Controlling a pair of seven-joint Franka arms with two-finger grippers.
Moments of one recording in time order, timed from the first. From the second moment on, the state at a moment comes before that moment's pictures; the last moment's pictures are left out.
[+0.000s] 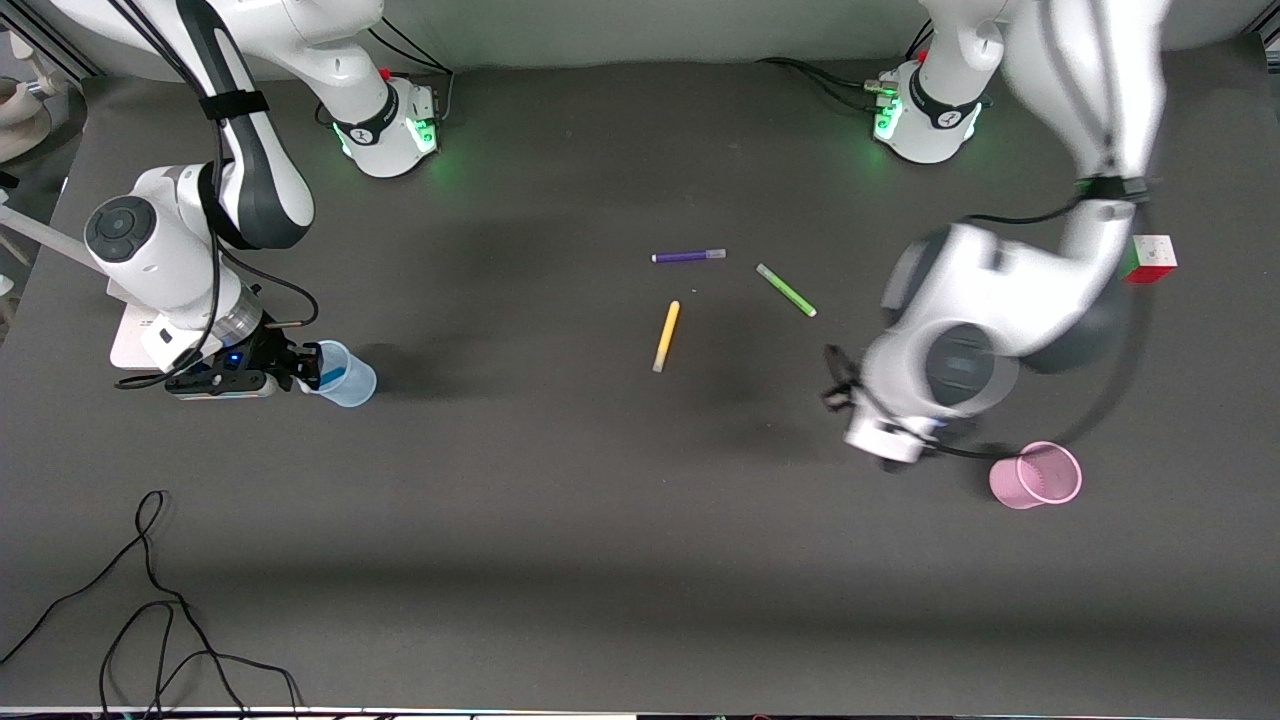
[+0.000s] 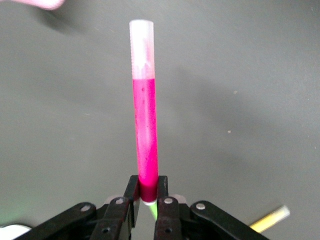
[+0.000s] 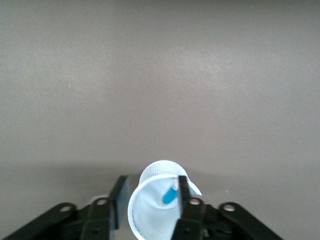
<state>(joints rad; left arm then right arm) -0.14 0.49 -0.20 -1.43 0.00 1.63 -0.76 0.21 0.04 -0.20 -2.33 -0.04 2.51 0.03</state>
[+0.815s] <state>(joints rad) 0.30 0.64 -0.20 -1.32 -0.28 1.47 -0.33 0.22 -0.06 -0.17 -1.81 0.01 1.80 0.03</state>
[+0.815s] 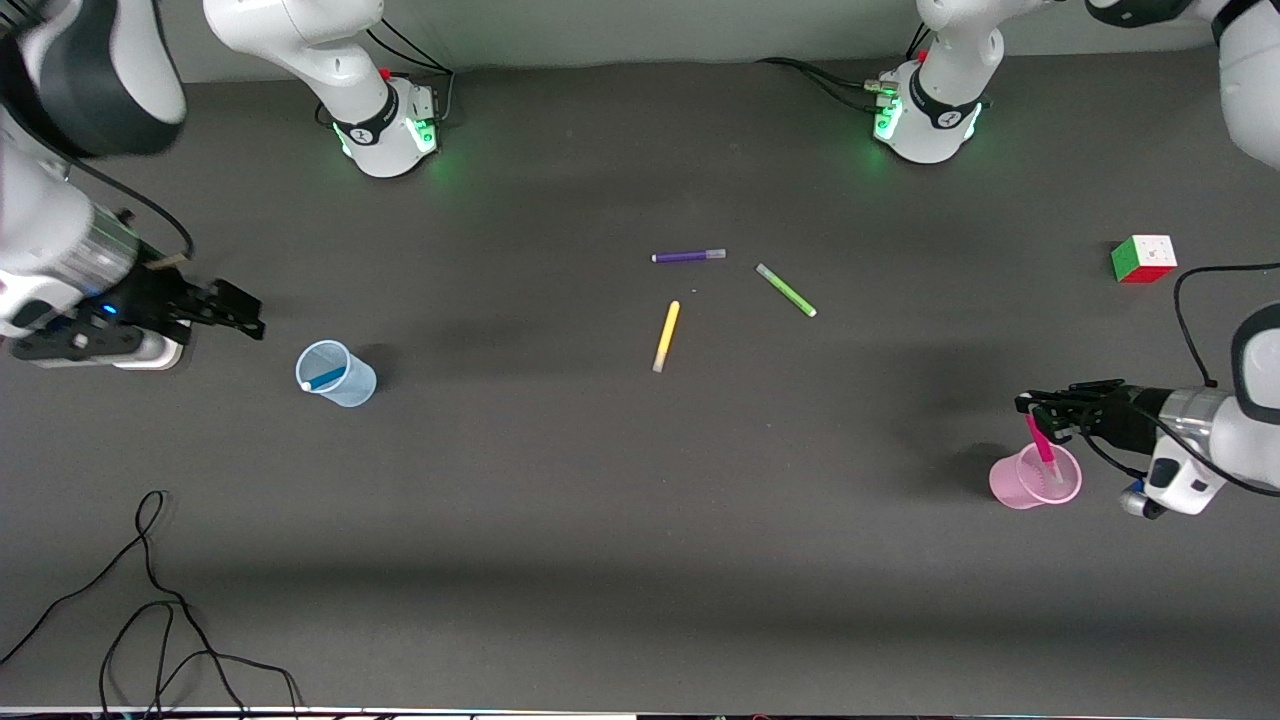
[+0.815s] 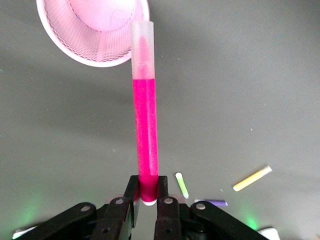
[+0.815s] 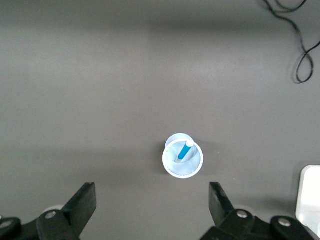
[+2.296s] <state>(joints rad) 0.43 0.82 -0.20 -1.25 -0.46 1.41 -0.19 0.10 -0.05 -0.05 -1.74 0.01 1.72 0.03</state>
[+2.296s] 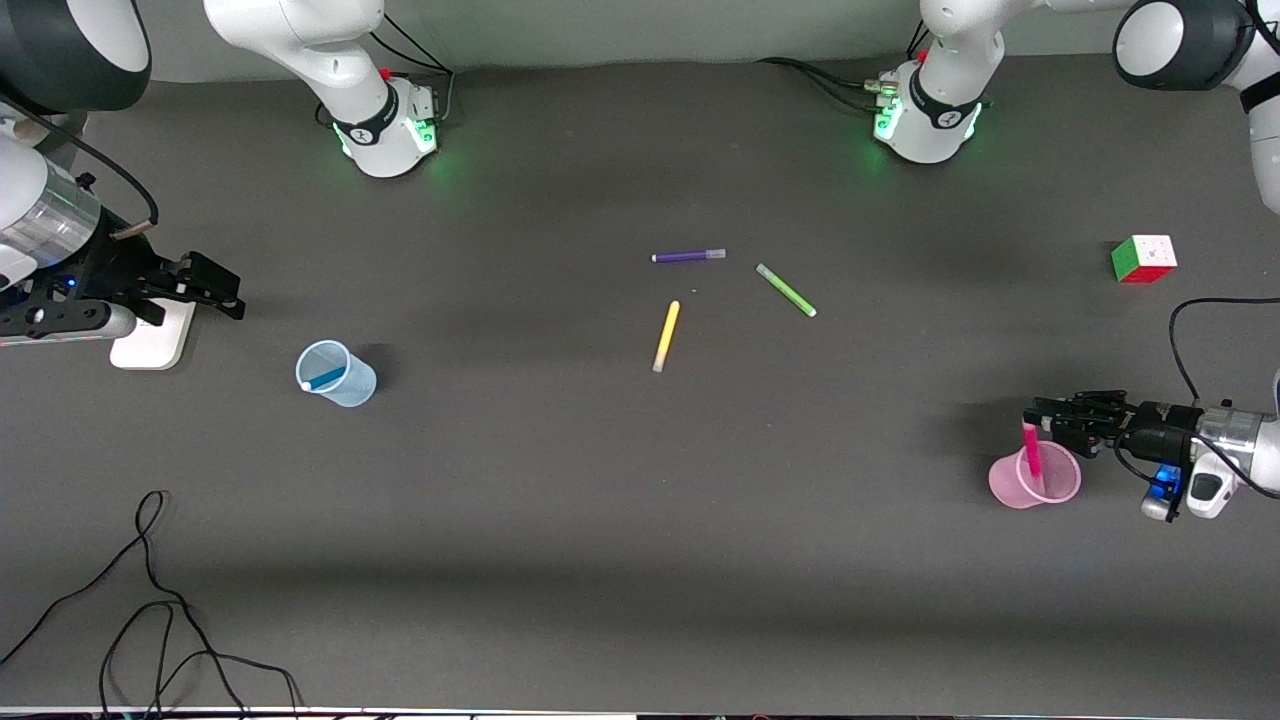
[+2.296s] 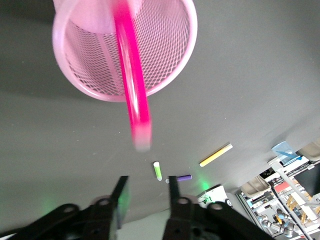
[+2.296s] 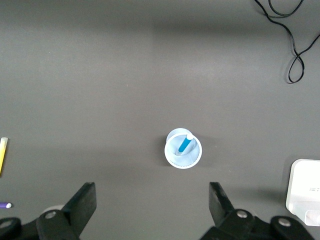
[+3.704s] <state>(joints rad) 0.24 0.15 -0.22 -1.52 0.00 1.49 -0.16 0.10 -0.05 -0.04 -1.73 0.01 1.72 0.03</state>
